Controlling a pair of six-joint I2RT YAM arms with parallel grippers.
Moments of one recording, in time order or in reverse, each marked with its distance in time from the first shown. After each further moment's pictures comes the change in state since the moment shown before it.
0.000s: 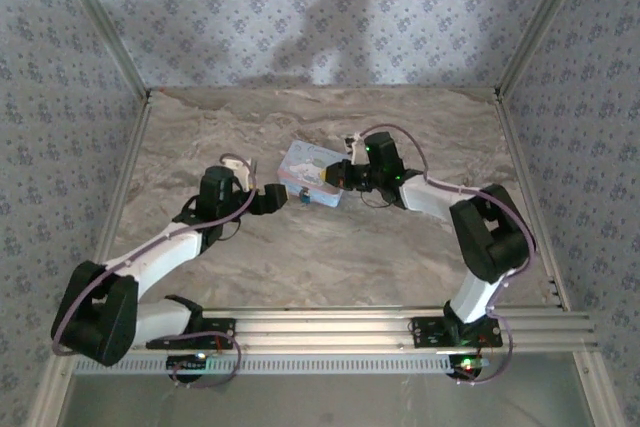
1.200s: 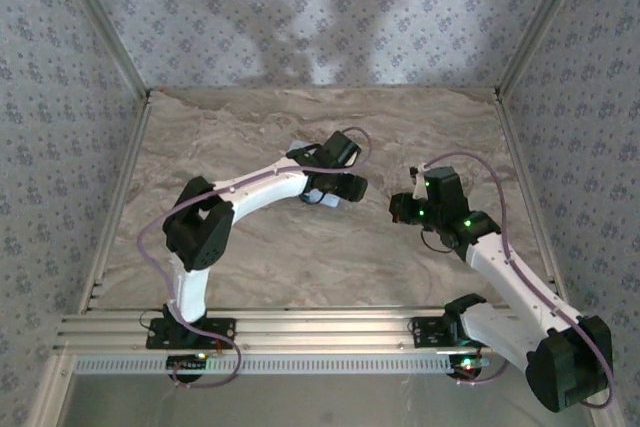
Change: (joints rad) left arm -0.440 0.722 0.988 -0.698 -0.345 0.132; right arm -0.129 -0.778 -0.312 -0.620 0.360 -0.211
